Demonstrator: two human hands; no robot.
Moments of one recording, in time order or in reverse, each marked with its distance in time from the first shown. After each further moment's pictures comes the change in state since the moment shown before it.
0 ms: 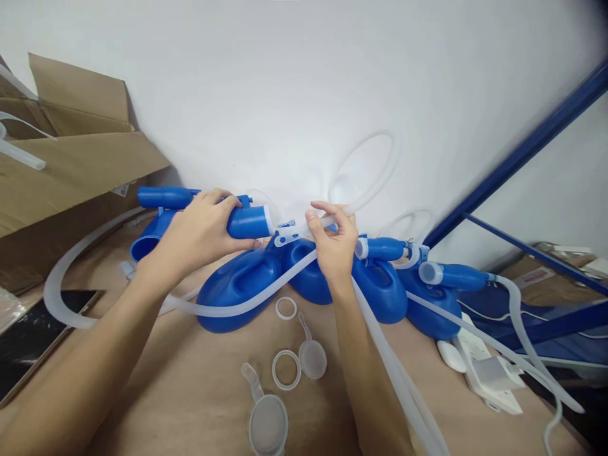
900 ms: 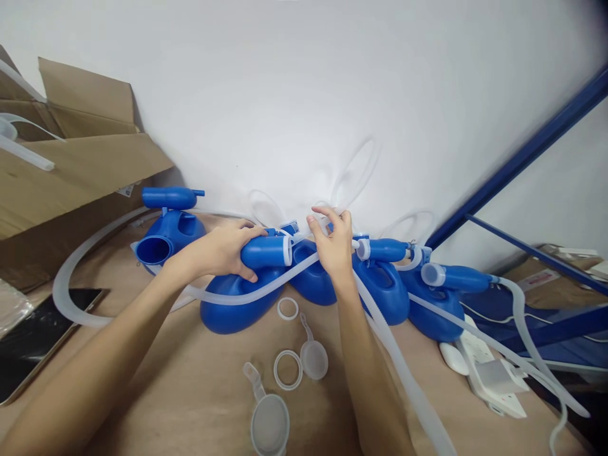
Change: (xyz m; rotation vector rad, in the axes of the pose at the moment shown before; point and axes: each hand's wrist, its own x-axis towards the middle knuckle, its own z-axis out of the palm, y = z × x) left_hand 0.007 -0.009 0.025 -0.172 -0.394 0.188; right_hand 0.007 0.038 -0.006 -0.199 -0.128 0.026
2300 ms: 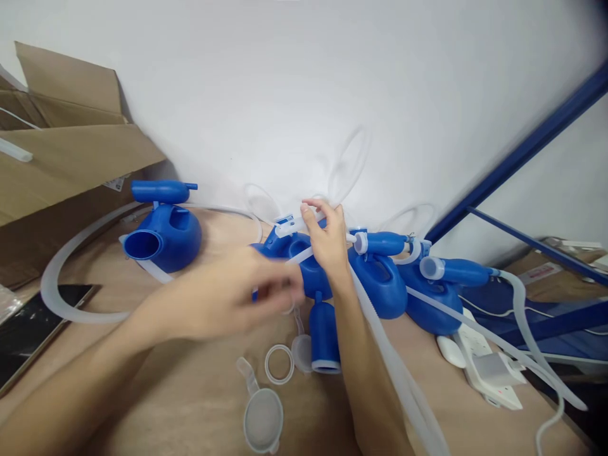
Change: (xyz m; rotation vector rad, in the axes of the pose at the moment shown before) left_hand -0.040 0.085 -0.001 -0.184 -0.039 0.351; right_hand -0.001 -0.011 -0.001 0.019 -0.036 0.029
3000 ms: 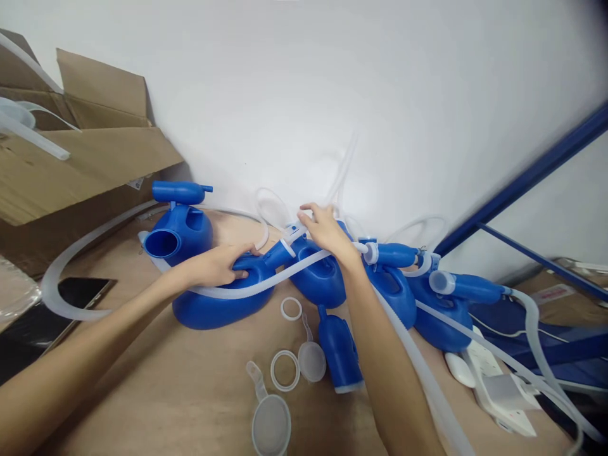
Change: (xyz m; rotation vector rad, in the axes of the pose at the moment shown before) left_hand -0.022 -0.134 0.027 -0.039 -0.011 -0.381; right_hand 0.042 -0.001 0.019 -0.288 -0.532 0.218
